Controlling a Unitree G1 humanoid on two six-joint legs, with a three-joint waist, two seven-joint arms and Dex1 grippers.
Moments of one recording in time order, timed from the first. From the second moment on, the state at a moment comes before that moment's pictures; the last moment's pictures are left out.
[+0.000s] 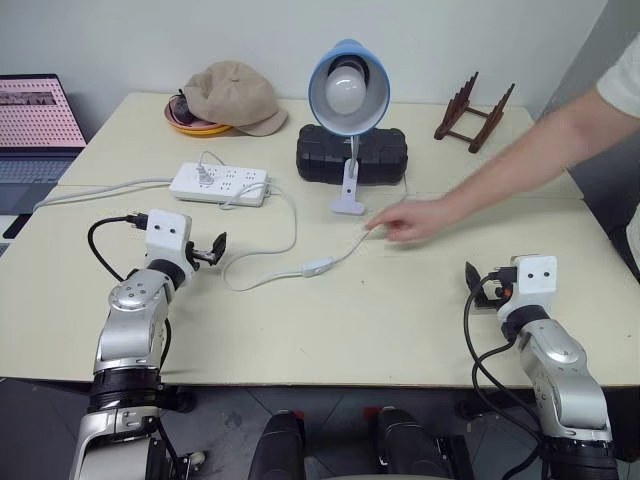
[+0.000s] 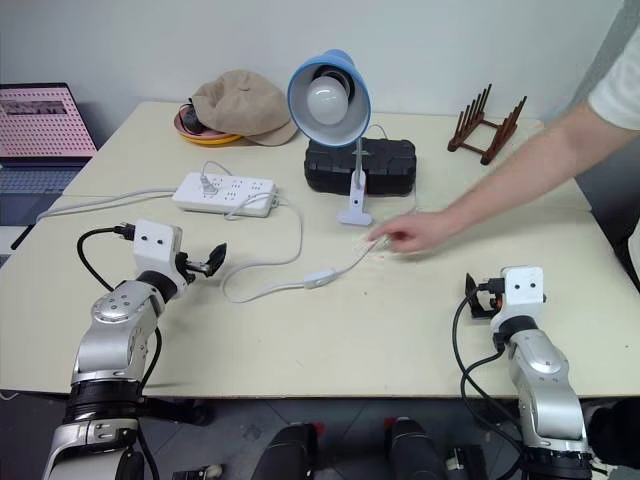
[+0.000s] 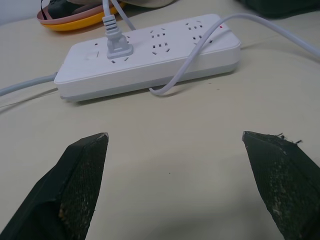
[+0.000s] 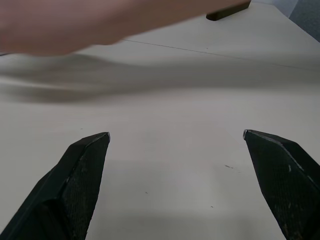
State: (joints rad) left arm -0.36 0.51 0.22 0.23 -0.12 0.27 -0.37; right arm -0.02 -0.31 -0.19 -0.24 0.14 0.36 0.16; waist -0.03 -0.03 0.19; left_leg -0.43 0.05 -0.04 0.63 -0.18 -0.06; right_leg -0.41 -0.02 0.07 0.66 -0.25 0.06
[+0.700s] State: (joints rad) left arm -0.73 0.77 -0.18 0.31 -0.14 0.27 -1.26; right arm 0.06 -0.67 -0.05 -0.52 0.45 0.56 0.74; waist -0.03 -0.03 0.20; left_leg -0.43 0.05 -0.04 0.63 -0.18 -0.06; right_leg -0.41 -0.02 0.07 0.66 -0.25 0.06
